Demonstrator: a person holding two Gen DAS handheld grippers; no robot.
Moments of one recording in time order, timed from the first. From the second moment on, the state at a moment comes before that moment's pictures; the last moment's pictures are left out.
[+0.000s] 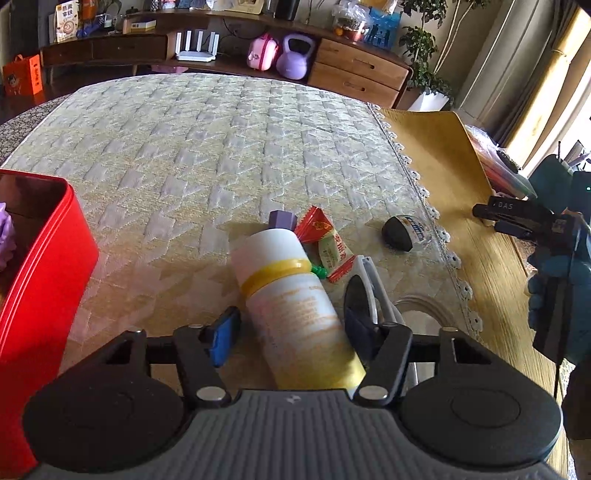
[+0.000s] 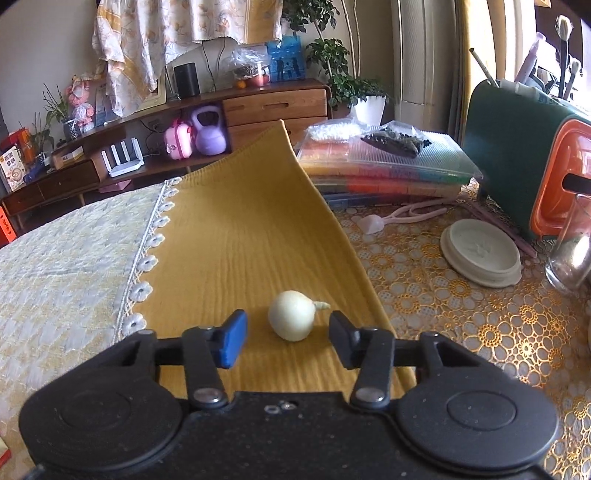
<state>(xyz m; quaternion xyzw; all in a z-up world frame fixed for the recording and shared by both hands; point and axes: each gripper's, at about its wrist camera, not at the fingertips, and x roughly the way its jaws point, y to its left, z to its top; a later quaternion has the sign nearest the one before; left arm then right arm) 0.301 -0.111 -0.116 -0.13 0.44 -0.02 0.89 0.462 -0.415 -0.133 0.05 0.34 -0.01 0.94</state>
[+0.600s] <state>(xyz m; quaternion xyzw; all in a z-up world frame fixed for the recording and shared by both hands) 0.289 -0.097 -0.114 -0.16 0.45 -0.02 0.88 0.421 -0.413 -0.113 0.05 0.33 0.02 0.94</state>
